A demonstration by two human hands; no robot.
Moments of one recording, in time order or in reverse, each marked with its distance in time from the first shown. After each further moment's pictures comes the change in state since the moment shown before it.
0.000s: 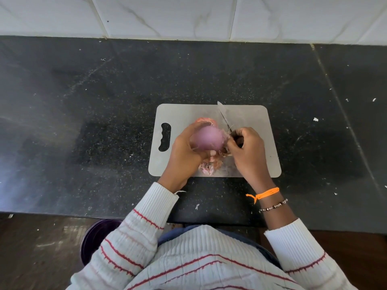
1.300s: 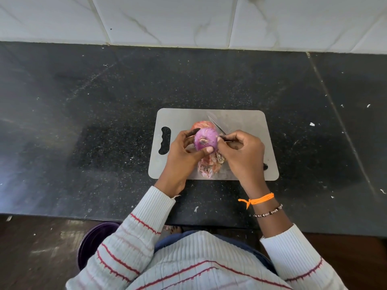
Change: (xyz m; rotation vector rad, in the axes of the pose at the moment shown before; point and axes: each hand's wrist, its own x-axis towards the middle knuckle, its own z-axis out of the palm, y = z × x) left_hand -0.001 -0.004 -0.002 -0.176 0.085 -0.159; right_hand -0.012 -0.027 -0.004 0.301 0.082 -0.012
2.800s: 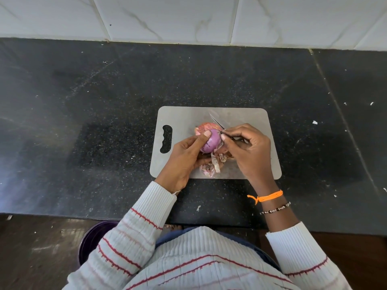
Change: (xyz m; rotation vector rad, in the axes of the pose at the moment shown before) left_hand 0.000 0.011 0.003 -0.238 -0.090 -0.248; right_hand 0.009 0.014 -0.008 0.102 -0.083 -0.215
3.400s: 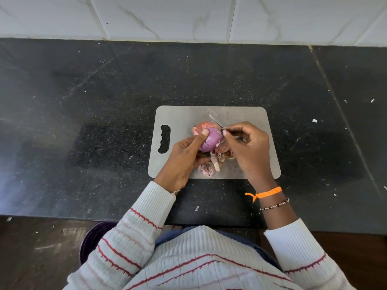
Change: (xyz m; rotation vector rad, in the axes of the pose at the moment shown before) left_hand 0.004 -0.002 0.002 -0.009 -0.008 -0.010; right_hand 0.005 0.002 0.001 0.018 0.040 0.131
